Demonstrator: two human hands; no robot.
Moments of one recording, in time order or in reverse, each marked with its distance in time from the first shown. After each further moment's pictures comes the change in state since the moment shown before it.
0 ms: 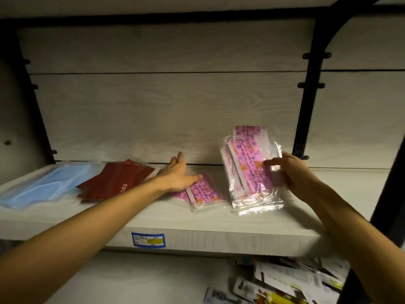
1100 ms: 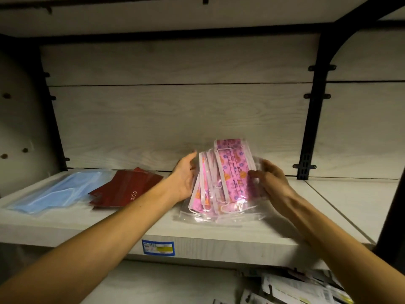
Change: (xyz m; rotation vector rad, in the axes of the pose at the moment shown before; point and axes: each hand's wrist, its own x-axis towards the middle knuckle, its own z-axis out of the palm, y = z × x) left_hand -0.012 0.025 -0.014 -1.512 -0.172 -0.271; right_hand -0.015 0.022 0.066 -0.154 0.049 -0.148
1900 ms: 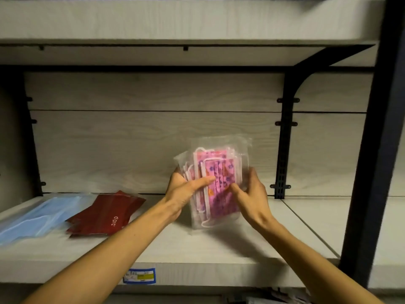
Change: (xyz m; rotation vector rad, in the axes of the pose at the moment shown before) left_hand -0.014 -0.002 0.035 0.237 -0.116 0.627; right_hand -0.023 -0.023 0.008 -0.410 0.192 -0.465
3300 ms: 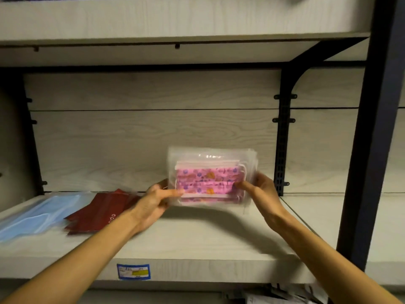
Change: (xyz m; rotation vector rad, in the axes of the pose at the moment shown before) left_hand -0.017 -0.015 -0.058 -0.188 -0.166 -0.271; right_hand 0.013 0.023 -0.030 0.357 -0.085 0.159
